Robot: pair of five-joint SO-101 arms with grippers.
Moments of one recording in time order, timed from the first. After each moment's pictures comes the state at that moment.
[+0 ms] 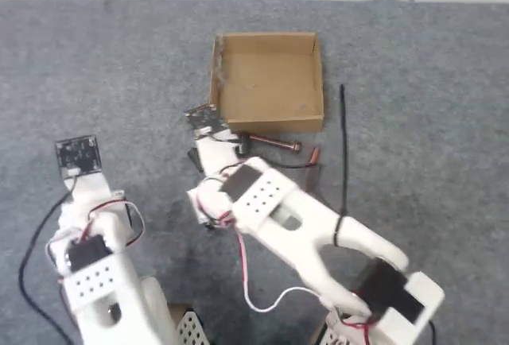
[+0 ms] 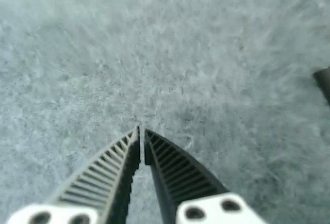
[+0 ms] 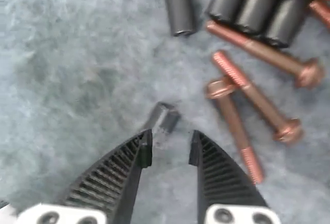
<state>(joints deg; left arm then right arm) -33.8 -62.9 80.6 49.6 -7.9 -55.6 -2.1 23.9 55.8 -24.9</state>
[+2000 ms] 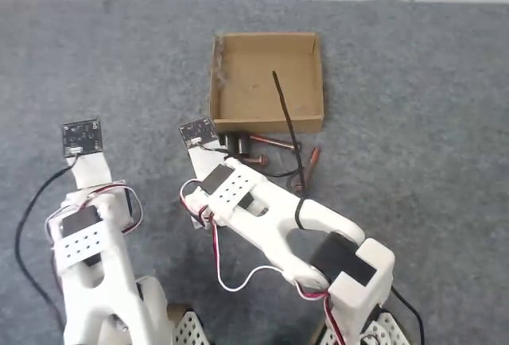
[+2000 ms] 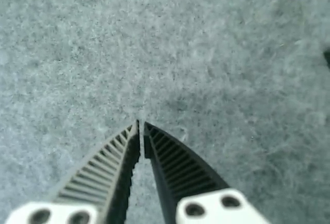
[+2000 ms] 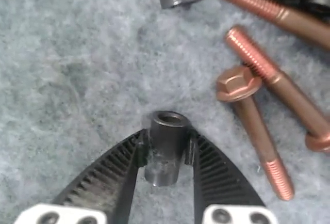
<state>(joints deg) -32.2 -43.8 73.3 45.5 -7.8 -55.5 15.4 17.9 53.5 -28.8</state>
